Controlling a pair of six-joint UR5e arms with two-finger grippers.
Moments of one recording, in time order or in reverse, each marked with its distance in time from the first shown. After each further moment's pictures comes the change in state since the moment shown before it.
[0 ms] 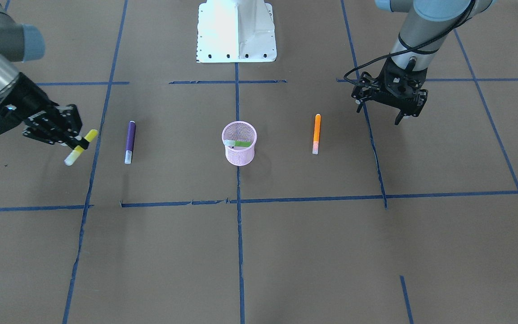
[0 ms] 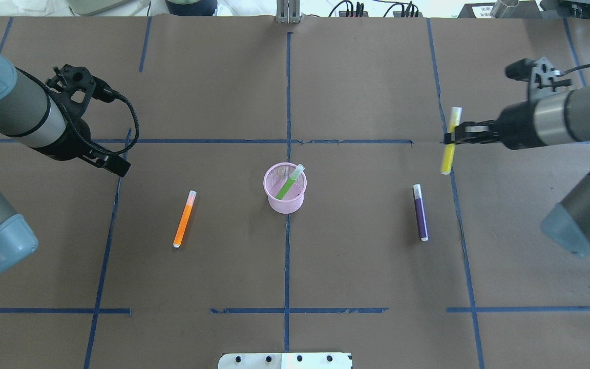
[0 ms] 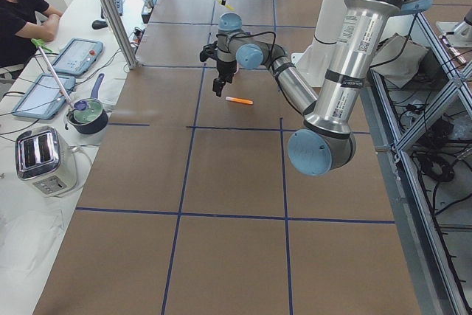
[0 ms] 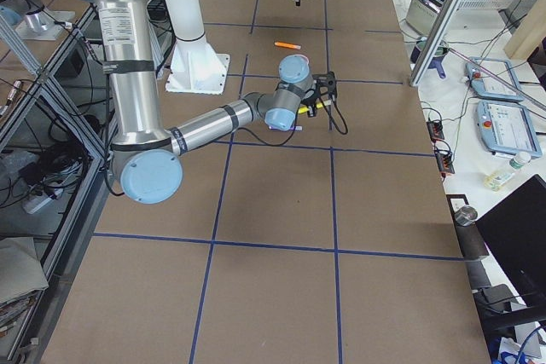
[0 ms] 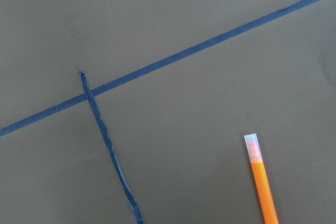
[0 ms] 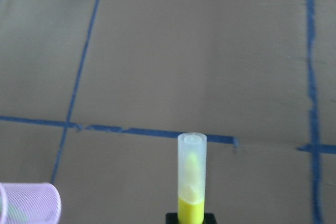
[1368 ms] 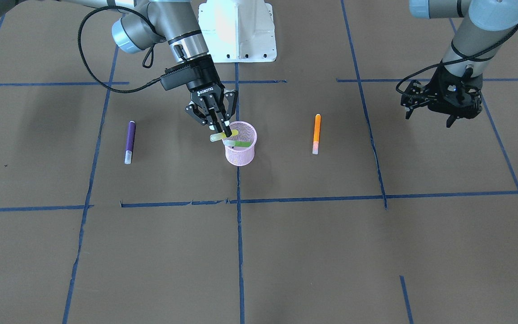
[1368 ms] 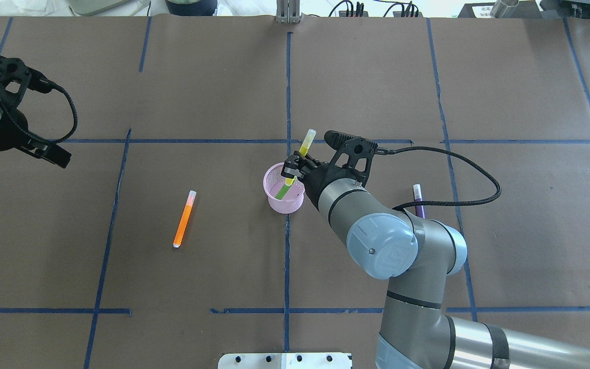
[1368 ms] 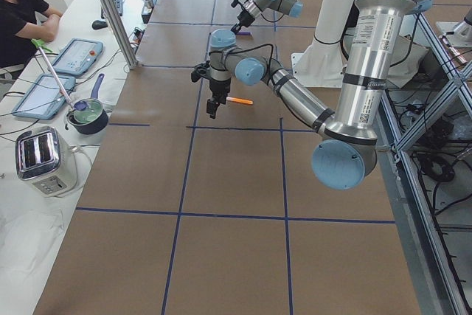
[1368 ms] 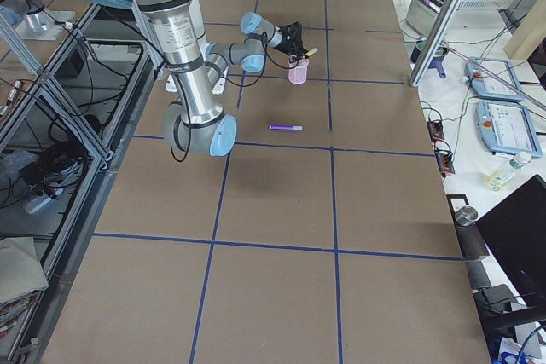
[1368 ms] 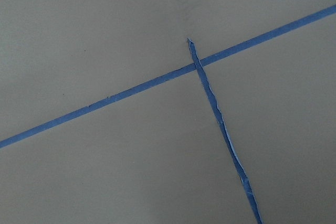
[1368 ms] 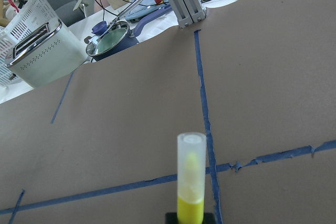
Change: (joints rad) left arm -0.113 0.119 0.001 0.008 -0.007 0.053; right arm -0.508 0.366 -0.085 -0.212 -0.918 0.295
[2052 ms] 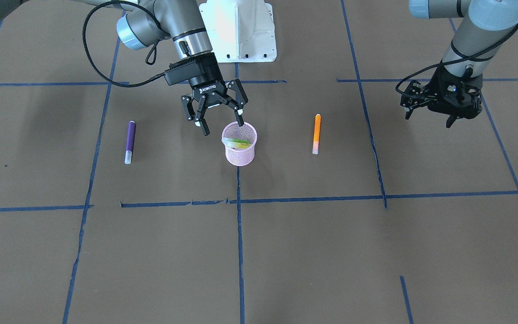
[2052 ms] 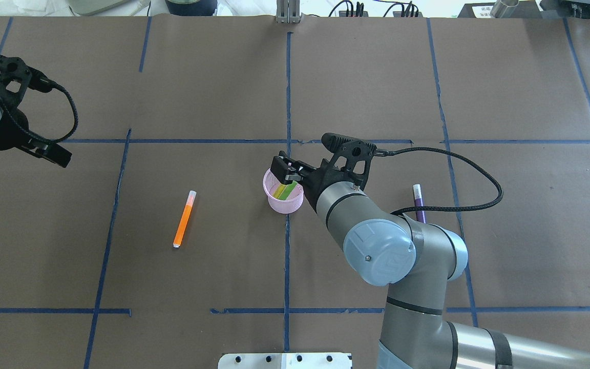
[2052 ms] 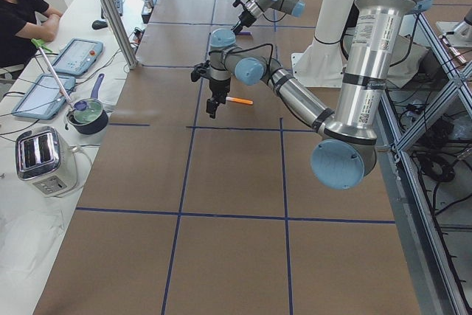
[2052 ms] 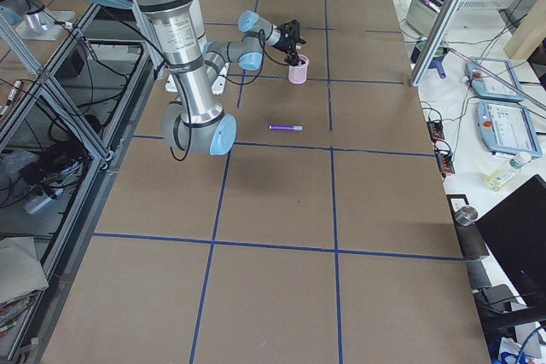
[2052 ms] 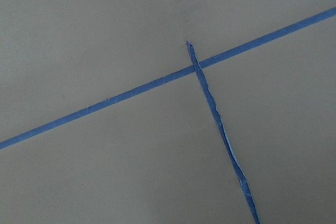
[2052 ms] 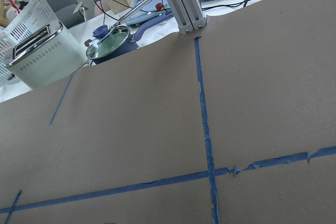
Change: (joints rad) left arm 0.000 -0.001 0.002 0.001 0.001 -0.002; right arm -0.003 -0.011 0.050 -0.054 0.007 -0.030
